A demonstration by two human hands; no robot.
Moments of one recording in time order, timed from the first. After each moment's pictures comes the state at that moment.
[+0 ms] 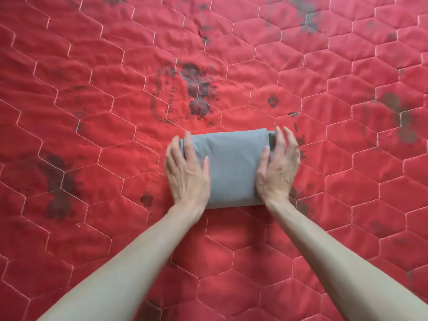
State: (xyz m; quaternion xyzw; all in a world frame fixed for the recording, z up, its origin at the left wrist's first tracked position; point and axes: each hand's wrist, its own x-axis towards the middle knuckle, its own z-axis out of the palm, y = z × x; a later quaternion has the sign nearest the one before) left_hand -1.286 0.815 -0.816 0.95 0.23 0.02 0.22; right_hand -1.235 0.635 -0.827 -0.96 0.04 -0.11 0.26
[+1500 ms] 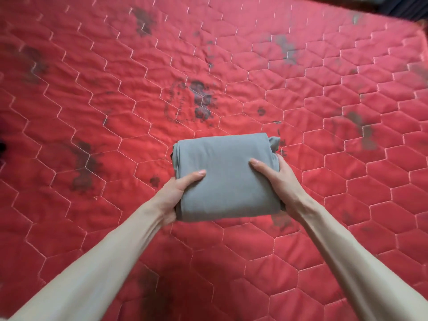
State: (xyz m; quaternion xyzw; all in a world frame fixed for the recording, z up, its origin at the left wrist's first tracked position) left_hand -1.380 0.839 -0.701 0.49 0.36 -0.27 0.75; right_hand -1.305 0.592 -0.694 -0.72 0.13 0.29 0.61
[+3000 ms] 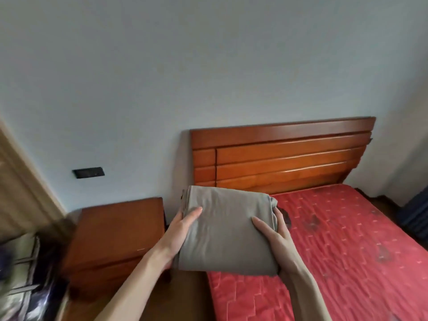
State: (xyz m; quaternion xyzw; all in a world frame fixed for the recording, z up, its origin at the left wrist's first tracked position) left_hand -1.983 1.025 -0.147 0.43 0.46 0.37 0.68; right_hand -1.745 0.952 -0.140 -0.56 -0.36 0.49 0.56
